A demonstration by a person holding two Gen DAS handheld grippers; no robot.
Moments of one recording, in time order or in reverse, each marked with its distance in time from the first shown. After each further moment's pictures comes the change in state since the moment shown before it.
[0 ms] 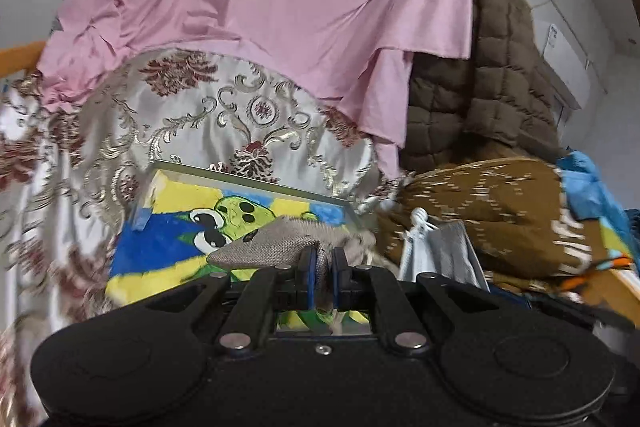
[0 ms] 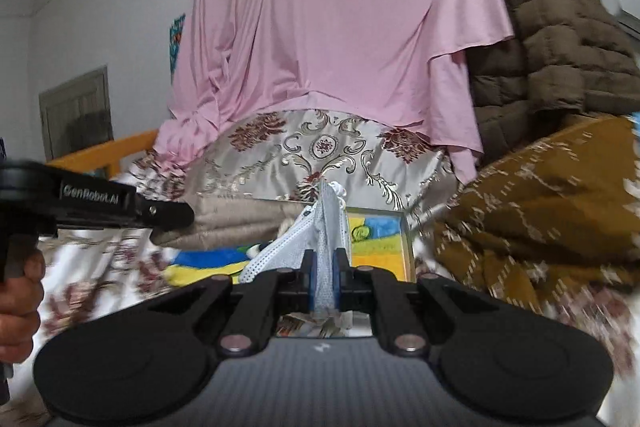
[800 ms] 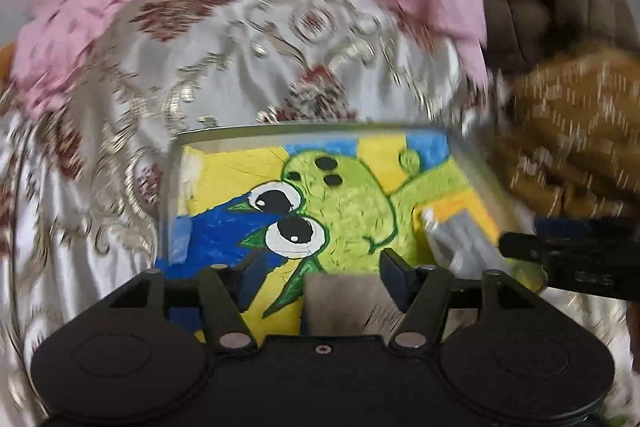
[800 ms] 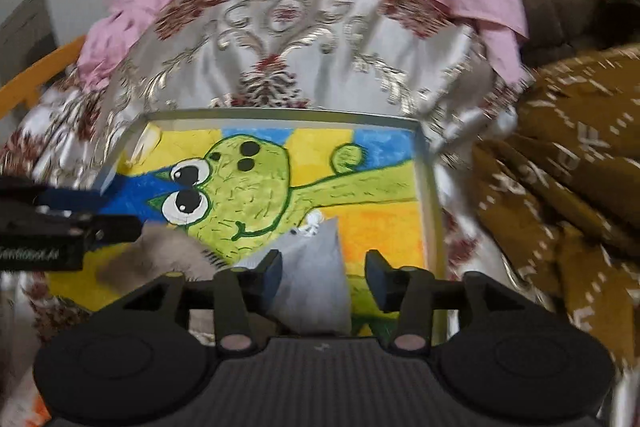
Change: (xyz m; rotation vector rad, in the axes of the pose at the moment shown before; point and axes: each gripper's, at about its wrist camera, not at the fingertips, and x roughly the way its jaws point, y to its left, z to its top) left arm 0.122 0.063 0.037 0.140 0.287 0.167; right arm 0.203 -0.035 0.015 0.085 0.405 -0.040
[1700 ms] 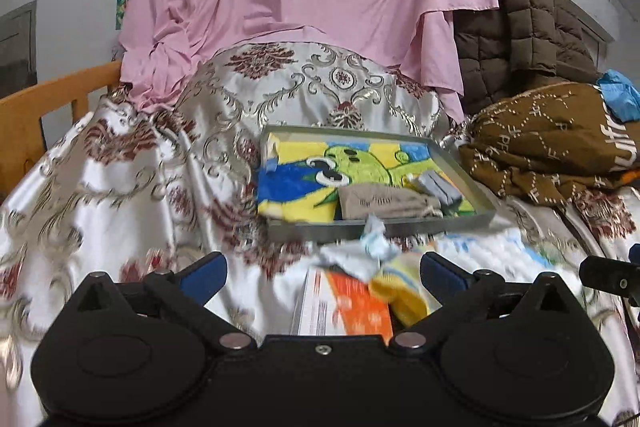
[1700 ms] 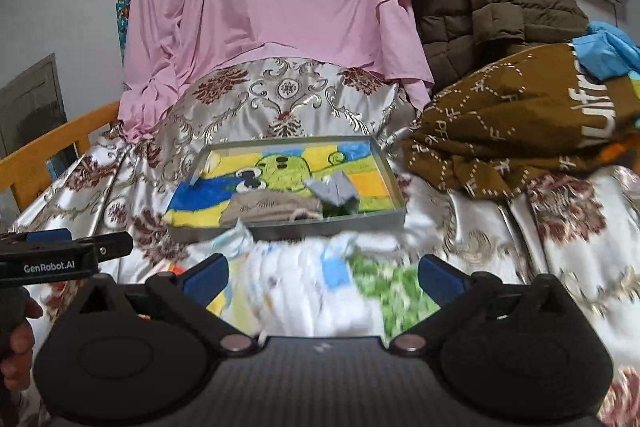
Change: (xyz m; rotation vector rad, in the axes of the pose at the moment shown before) left arm -0.202 0.004 -0.195 0.008 -0.255 0.076; right arm -0.225 0.087 -0.189 0.085 -0.280 -0.115
